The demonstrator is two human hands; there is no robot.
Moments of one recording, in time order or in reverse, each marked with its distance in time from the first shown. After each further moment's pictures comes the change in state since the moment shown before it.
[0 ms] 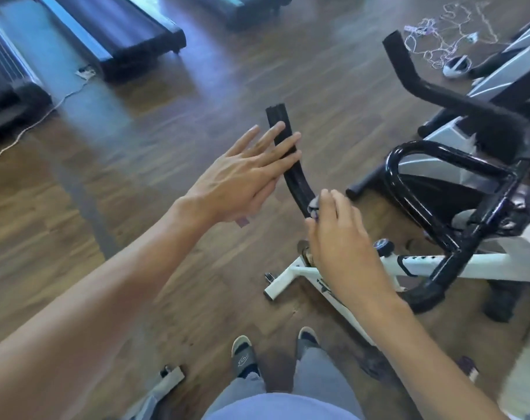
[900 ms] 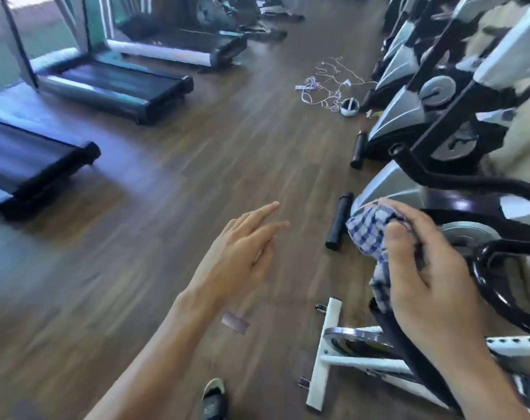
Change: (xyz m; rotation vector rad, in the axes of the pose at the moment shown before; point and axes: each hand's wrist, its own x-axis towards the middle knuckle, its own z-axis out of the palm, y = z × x) left_hand 0.118 -0.244 0.033 -0.514 0.115 0.099; right_hand 0.223 -0.104 -0.048 0.764 0.526 0.554
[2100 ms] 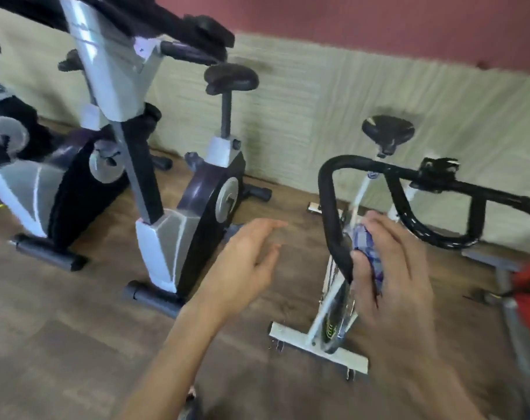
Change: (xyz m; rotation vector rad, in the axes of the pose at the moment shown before) left_hand 0.505 -0.005 0.198 -0.732 -0.984 1.044; right_hand 0.284 0.092 0.109 -1.159 1.226 0.486
